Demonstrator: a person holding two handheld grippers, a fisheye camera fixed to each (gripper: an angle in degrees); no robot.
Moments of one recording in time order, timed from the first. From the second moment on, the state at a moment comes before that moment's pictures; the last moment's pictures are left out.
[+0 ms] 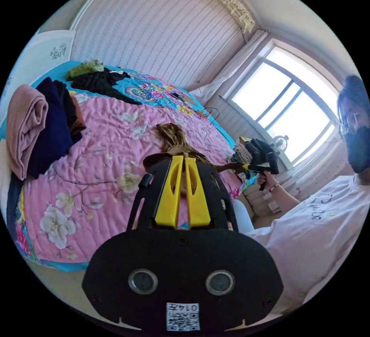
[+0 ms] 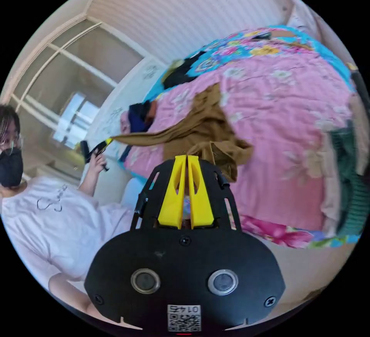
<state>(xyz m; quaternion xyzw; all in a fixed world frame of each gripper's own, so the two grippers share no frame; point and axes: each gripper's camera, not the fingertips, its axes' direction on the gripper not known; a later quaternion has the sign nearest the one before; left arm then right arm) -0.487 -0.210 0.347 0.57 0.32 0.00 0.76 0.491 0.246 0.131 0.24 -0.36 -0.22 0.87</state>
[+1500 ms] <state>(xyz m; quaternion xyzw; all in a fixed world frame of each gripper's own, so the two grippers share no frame) -0.600 -0.241 0.455 0.41 0.16 -0.33 0.83 0.594 0.326 0.035 0.32 0.04 0.12 0.94</state>
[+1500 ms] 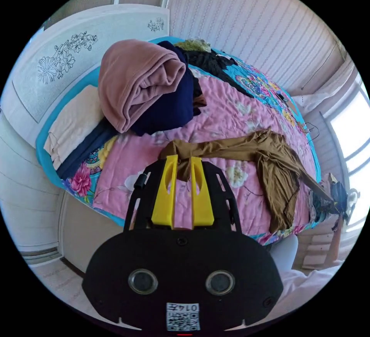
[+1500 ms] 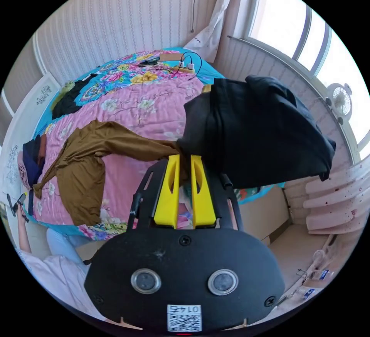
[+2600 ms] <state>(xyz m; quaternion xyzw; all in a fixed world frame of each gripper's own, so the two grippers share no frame) -0.368 -0.364 0.522 0.27 0.35 0.09 0.89 0.486 0.329 0.205 0.16 -0.25 -0.05 0.95</state>
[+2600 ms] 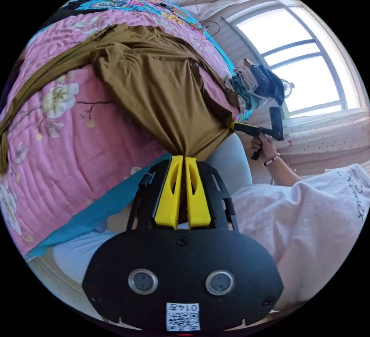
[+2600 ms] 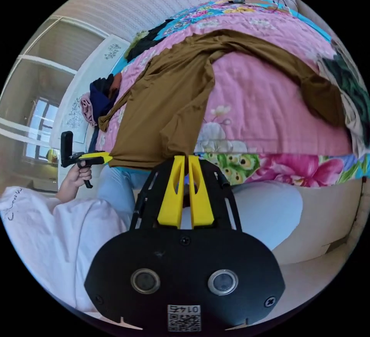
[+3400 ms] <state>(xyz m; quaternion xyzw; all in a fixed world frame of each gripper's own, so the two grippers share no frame) -0.338 -0.384 0.572 0.24 0.31 0.05 0.92 0.540 0.264 0.232 0.06 -0.10 -0.04 0.99</state>
